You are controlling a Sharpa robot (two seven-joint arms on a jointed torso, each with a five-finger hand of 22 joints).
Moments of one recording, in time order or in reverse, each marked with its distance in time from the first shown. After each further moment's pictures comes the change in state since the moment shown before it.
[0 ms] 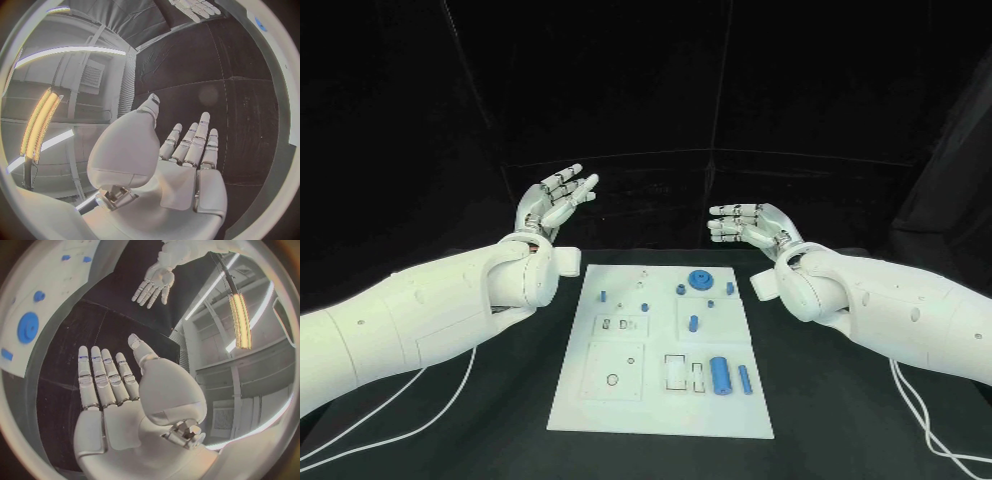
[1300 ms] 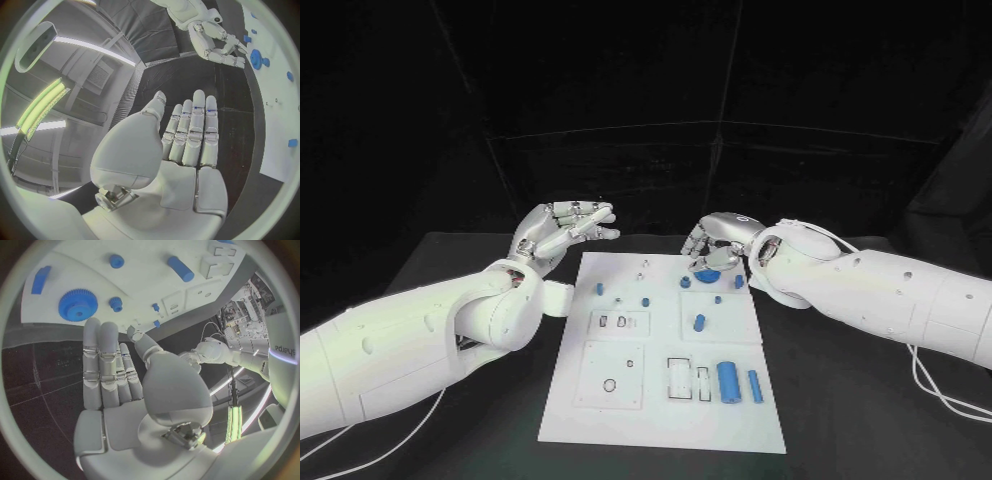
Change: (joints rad) left arm -0.005 -0.126 -0.001 0.229 -0.117 0.197 0.014; left_hand 0.048 0.048 -0.025 -0.129 0.000 0.508 0.056 0.061 0.010 0.562 -0.113 0.079 0.010 0.473 -0.140 0.091 0.064 0.062 0.613 -0.075 0.238 0.078; right arm 0.111 0.040 0.002 0.046 -1.157 0.105 -0.346; right_hand 0.006 -0.144 0.161 -0.047 -0.013 0.292 -0.029 -0.026 0.003 0.312 -0.117 -0.050 0.006 0.584 -0.186 0.577 0.392 0.006 0.480 -0.198 0.601 0.293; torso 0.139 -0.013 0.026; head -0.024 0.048
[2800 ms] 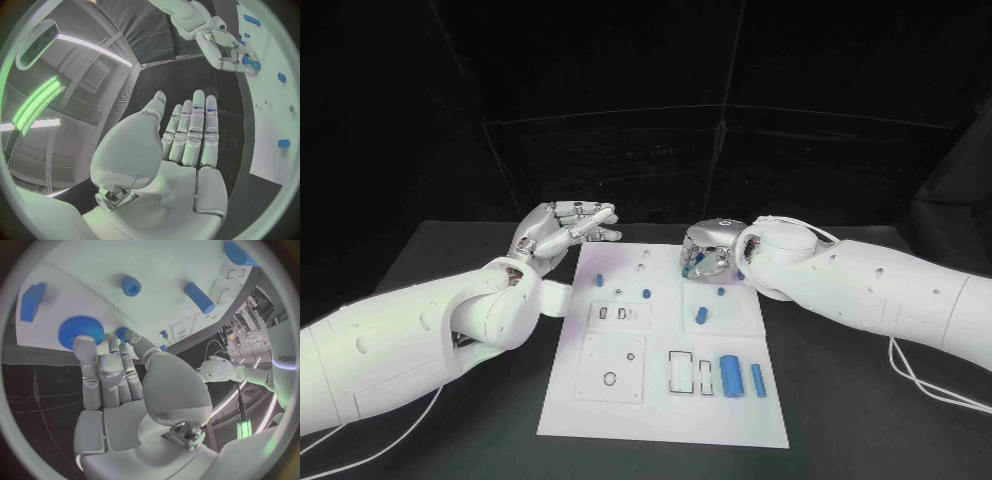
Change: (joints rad) left arm 0.000 -0.015 0.000 0.014 -0.013 0.024 -0.032; left_hand 0.000 0.000 0.000 -0.005 0.000 0.000 0.000 -0.008 0.000 0.000 0.000 -0.009 0.000 0.003 -0.004 -0.006 0.002 0.000 0.006 0.001 0.000 -0.002; right arm 0.000 0.076 0.000 -0.077 -0.110 0.156 -0.041; right_hand -0.004 0.026 0.084 0.005 -0.013 -0.019 0.002 0.000 0.000 -0.015 0.005 0.000 0.000 0.000 0.007 0.456 0.425 0.000 -0.025 0.025 0.355 0.353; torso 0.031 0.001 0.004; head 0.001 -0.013
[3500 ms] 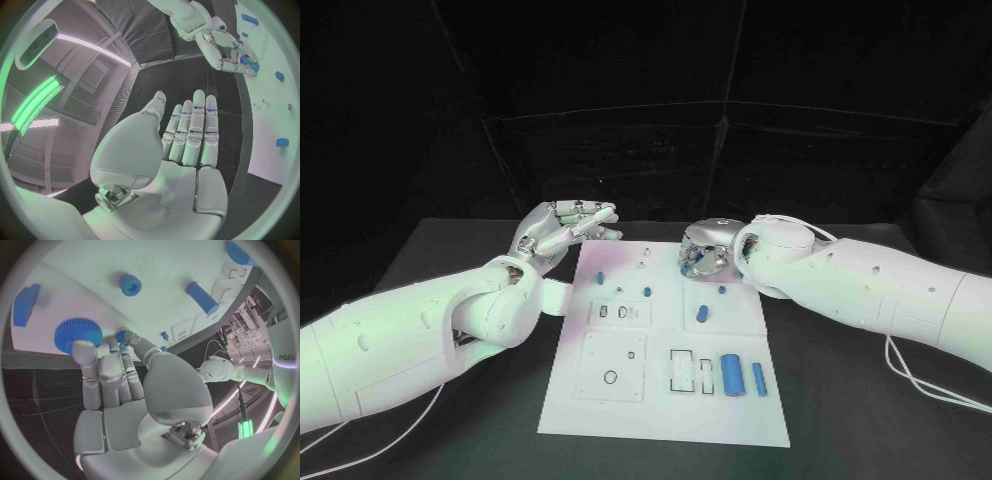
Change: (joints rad) left arm 0.000 0.002 0.000 -0.005 0.000 0.002 -0.008; left_hand 0.000 0.000 -0.003 -0.003 0.000 0.000 0.000 -0.004 -0.001 0.000 0.000 -0.004 0.000 0.004 0.004 0.000 0.002 0.000 0.003 -0.003 0.000 -0.001; right arm 0.000 0.014 0.000 -0.017 0.007 0.011 0.009; right_hand 0.001 0.011 0.072 0.005 -0.020 0.024 0.000 0.000 0.002 0.038 -0.005 0.004 0.000 0.000 0.000 0.038 0.023 0.000 -0.004 0.004 0.047 0.049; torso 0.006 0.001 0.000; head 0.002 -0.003
